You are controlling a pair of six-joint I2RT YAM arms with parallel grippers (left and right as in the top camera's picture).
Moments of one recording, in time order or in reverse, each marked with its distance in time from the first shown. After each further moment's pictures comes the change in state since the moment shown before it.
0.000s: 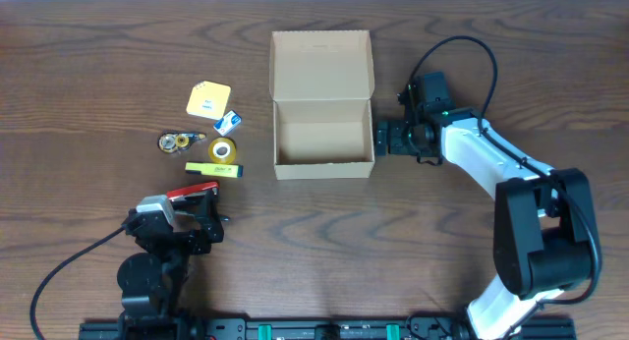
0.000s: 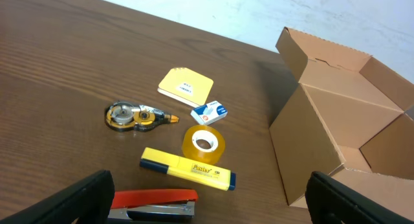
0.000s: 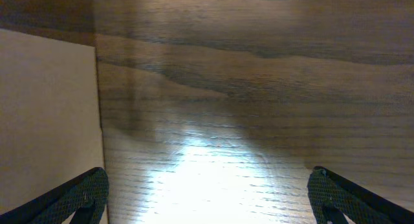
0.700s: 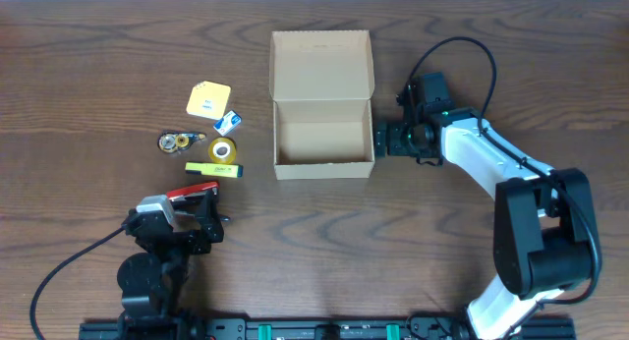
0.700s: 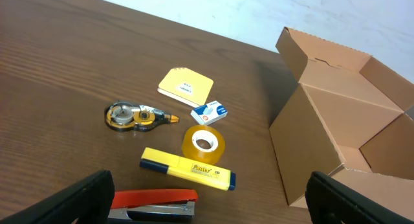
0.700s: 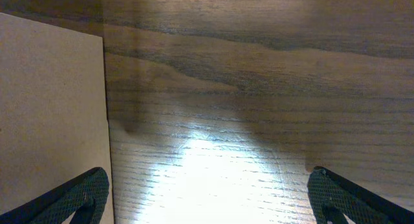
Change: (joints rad) left arm 0.000 0.000 0.000 0.000 0.000 0.000; right arm 0.000 0.000 0.000 -0.012 -0.020 -0.007
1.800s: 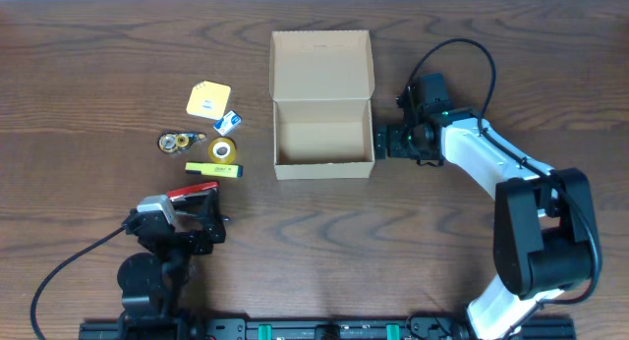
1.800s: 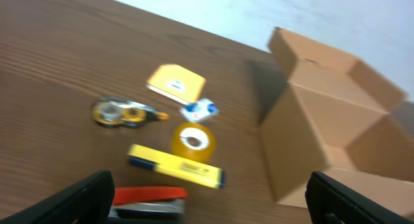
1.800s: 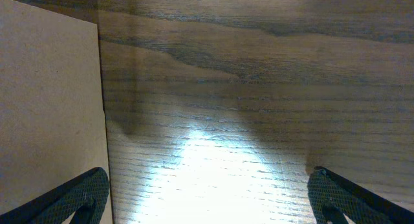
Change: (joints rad) left arm 0.000 0.000 0.000 0.000 0.054 -0.058; right arm 0.000 0.000 0.000 -0.022 -0.003 0.000
